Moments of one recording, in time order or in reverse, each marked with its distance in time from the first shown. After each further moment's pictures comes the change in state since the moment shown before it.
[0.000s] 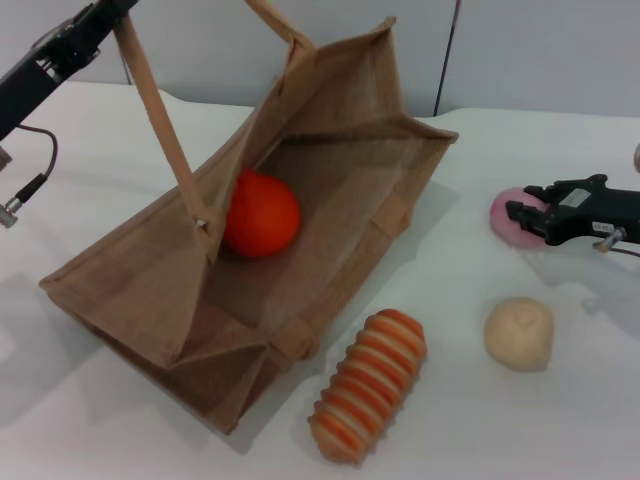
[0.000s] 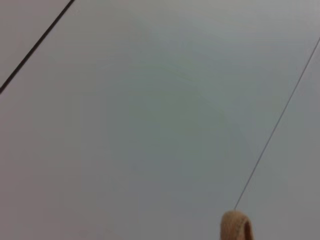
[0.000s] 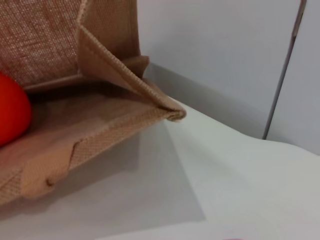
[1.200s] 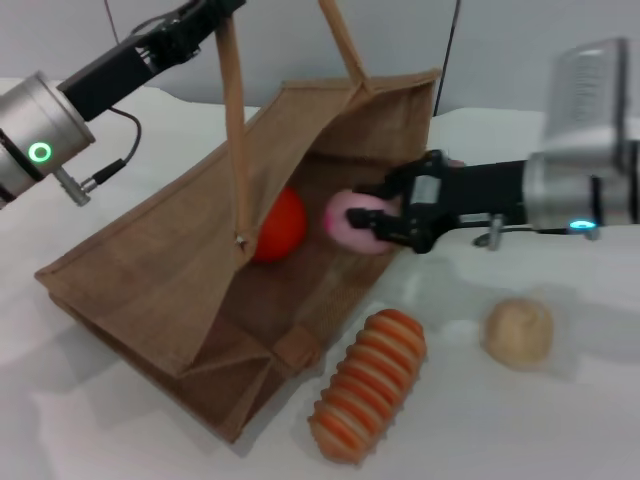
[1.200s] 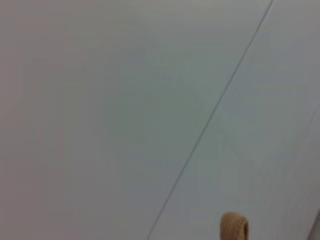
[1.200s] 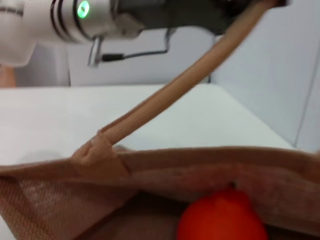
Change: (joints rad) left arm -0.121 -0.002 0.003 -0.046 0.137 0.006 0.012; right arm 0.181 0.006 -0.190 0.095 0.132 -0.335 -0.172
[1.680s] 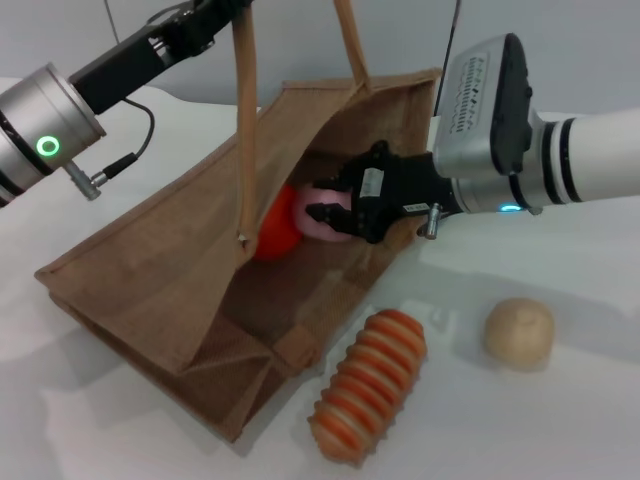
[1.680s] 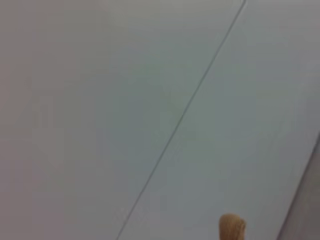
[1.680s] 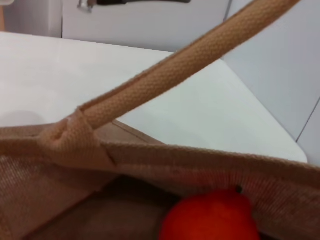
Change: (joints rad) left arm -0.022 -0.001 0.000 -0.010 0.004 -0.047 -0.004; right arm 0.159 0.013 -0.056 0.173 0.010 0.264 -0.099
